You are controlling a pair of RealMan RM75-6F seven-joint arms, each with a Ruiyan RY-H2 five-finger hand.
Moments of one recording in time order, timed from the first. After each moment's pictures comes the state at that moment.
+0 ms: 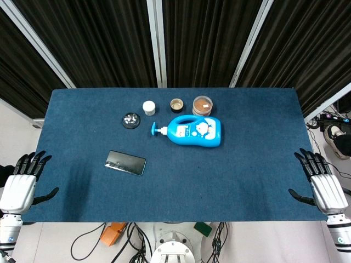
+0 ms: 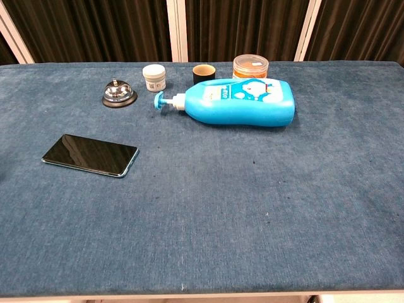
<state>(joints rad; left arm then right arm) -0.09 -1.12 0.05 -1.65 1.50 1.53 0.09 0.11 -1.05 0.01 -1.61 -1.62 1.47 0.13</state>
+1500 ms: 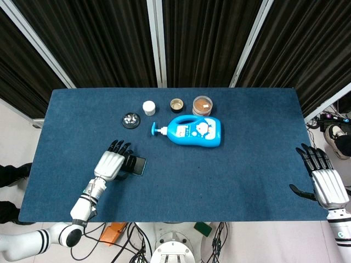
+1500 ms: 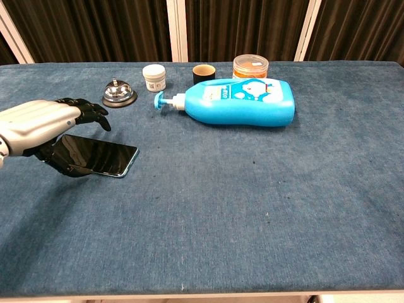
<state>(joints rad) -0.50 -1.61 -0.12 -1.43 1.27 1.03 0.47 0.13 -1.04 0.03 -1.62 -1.59 1.45 0.13</state>
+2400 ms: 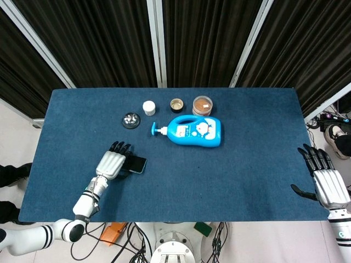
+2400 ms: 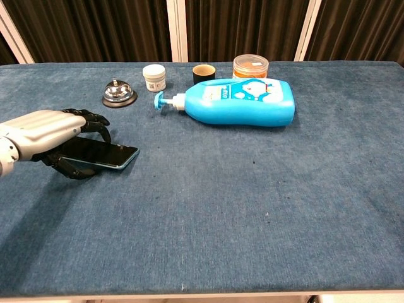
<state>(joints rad) -0.56 -1.63 -0.10 -1.39 1.18 0.97 0.47 0.13 -1.04 0.03 -1.61 -1.57 1.45 0.14</state>
